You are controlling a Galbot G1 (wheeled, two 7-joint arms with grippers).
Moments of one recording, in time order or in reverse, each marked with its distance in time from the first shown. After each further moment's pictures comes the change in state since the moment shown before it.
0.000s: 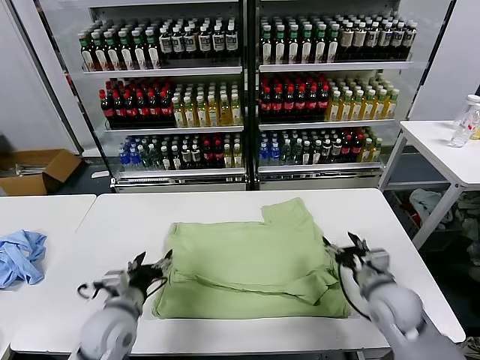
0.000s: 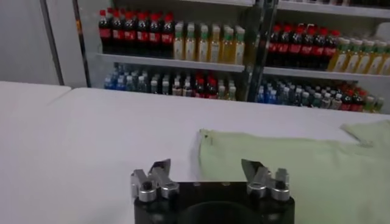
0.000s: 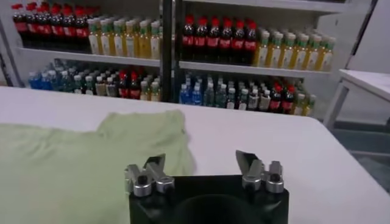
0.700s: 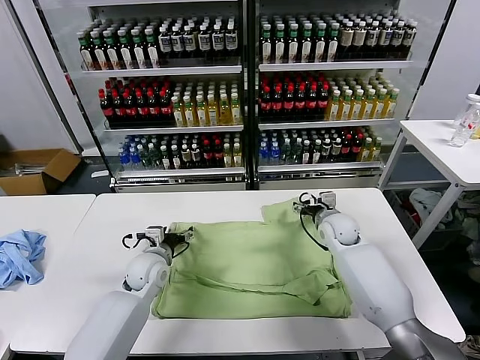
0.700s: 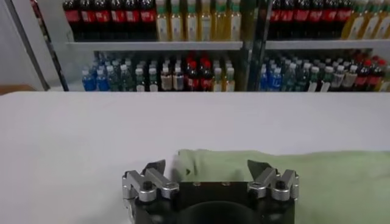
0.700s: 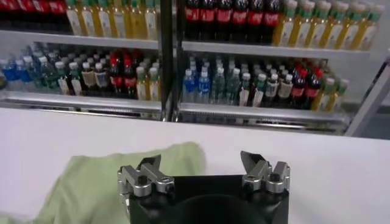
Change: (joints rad) left arm -0.337 -0.037 0.197 0.383 0.009 0.028 0.021; right arm 0.386 0.206 -0.181 -0.554 -0.002 -0.021 -0.048
